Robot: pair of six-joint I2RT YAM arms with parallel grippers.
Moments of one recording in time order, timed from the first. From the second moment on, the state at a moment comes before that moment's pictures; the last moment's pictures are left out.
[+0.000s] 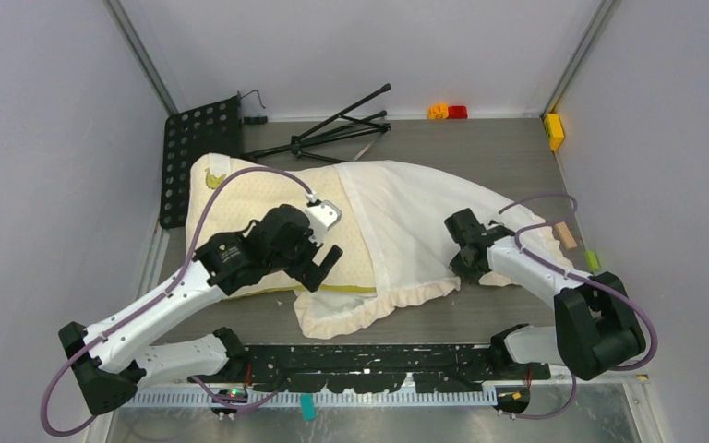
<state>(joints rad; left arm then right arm) -0.89 1.01 1.06 -0.86 -0.15 -0.07 0.39 1.30 0.65 -0.69 0.32 1.14</state>
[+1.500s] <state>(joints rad) -1.17 1.32 0.92 -0.57 -0.31 0.05 0.14 1.05 1.06 -0.84 0.42 0.78</state>
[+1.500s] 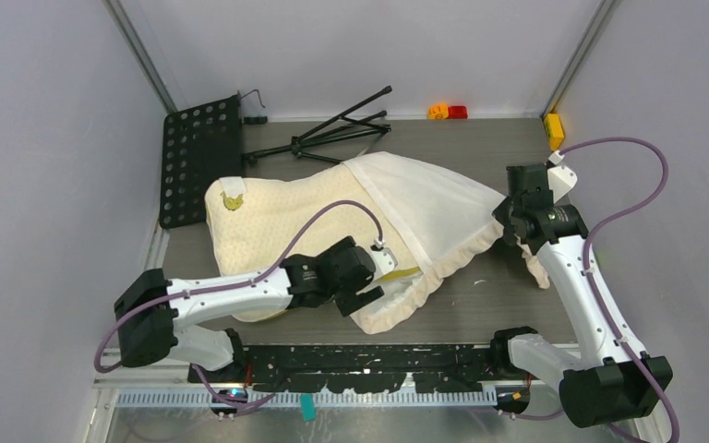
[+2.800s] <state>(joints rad) -0.78 0.79 0.90 -0.53 -0.59 -0.09 0.00 0.82 1.04 -0.87 0.63 0.90</state>
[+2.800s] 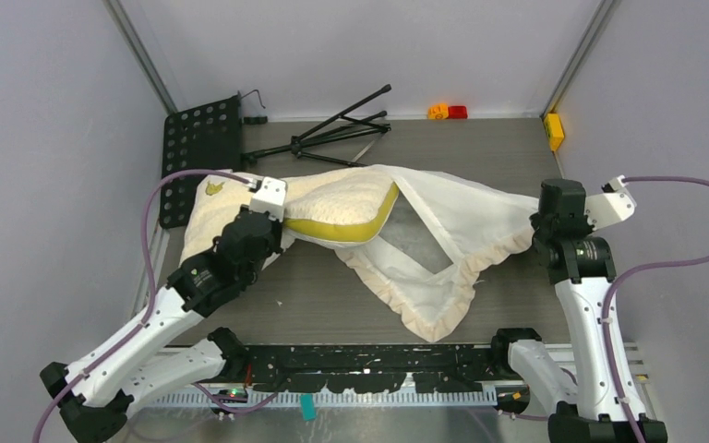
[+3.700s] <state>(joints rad) -0.73 1.29 1.69 -0.56 -0.67 0.24 -0.04 1.51 2.06 -0.69 0.39 0.86</state>
